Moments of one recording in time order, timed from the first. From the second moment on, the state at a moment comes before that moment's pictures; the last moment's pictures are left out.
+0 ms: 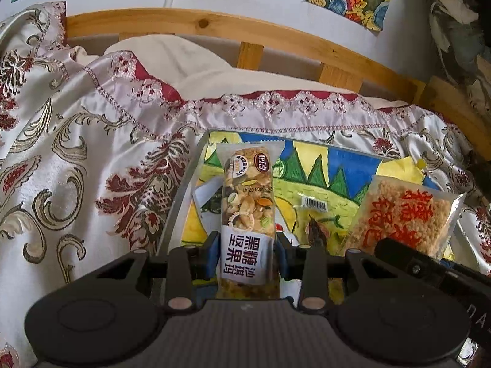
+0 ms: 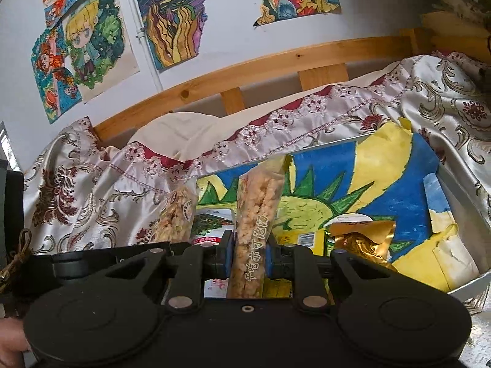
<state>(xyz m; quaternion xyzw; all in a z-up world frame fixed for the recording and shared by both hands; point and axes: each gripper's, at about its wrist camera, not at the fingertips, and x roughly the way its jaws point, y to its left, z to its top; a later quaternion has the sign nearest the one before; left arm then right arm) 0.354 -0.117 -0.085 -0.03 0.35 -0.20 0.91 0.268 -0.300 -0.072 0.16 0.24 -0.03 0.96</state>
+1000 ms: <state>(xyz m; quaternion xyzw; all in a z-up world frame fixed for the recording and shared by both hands) 0.325 -0.103 -0.056 0.01 0.30 -0.15 0.94 0.233 -0.310 -0.045 0.06 0.20 -0.15 0.97</state>
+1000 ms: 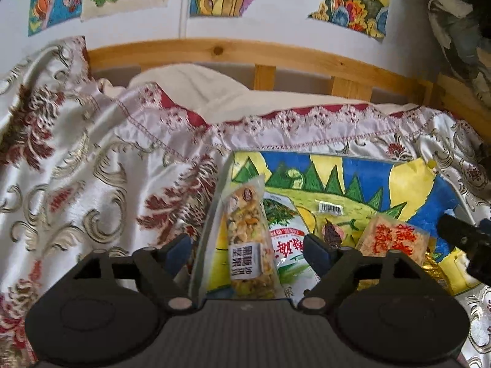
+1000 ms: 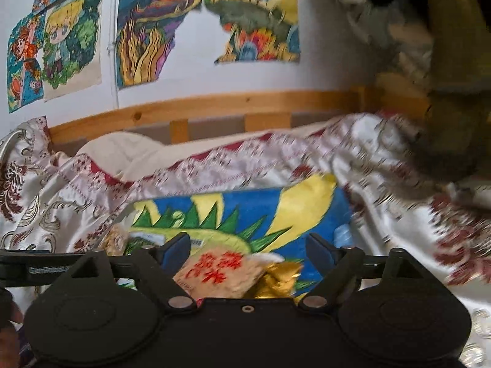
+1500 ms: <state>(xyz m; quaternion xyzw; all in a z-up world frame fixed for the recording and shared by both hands) 0.239 -0.066 0.000 0.02 0.22 -0.14 0.96 0.133 -0.304 0.015 0.06 0.08 -0.13 0.99</state>
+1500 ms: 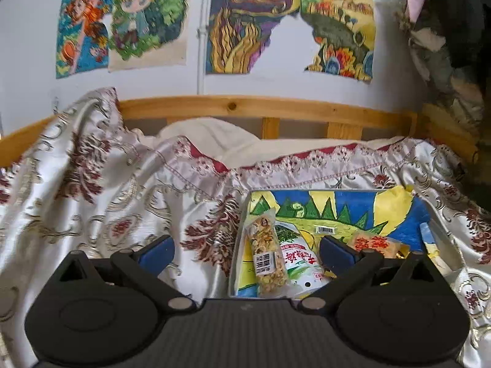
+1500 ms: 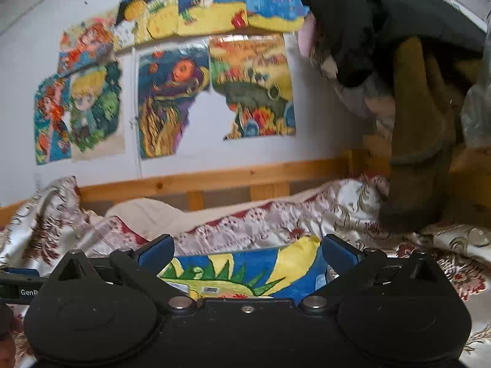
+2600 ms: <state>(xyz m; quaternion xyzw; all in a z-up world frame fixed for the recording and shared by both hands) 0.073 -0.026 0.017 0.08 0.25 -0.15 0.95 -0.047 -0.250 0.022 0.05 0.15 -0.11 0.98</state>
